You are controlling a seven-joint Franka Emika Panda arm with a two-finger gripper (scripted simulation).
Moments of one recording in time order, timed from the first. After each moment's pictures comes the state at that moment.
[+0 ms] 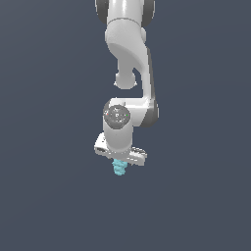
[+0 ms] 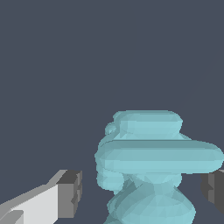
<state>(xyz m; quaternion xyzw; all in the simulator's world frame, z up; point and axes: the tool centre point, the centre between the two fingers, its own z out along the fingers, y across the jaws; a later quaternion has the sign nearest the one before) 0.075 -0.022 0.077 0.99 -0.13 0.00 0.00</state>
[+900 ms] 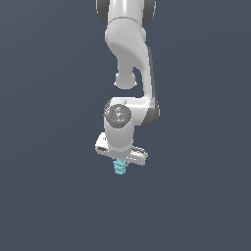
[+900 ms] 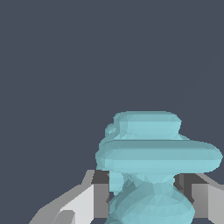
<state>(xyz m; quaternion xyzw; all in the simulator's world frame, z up) 0.074 -0.018 0.078 0.99 -0.13 0.00 0.00</state>
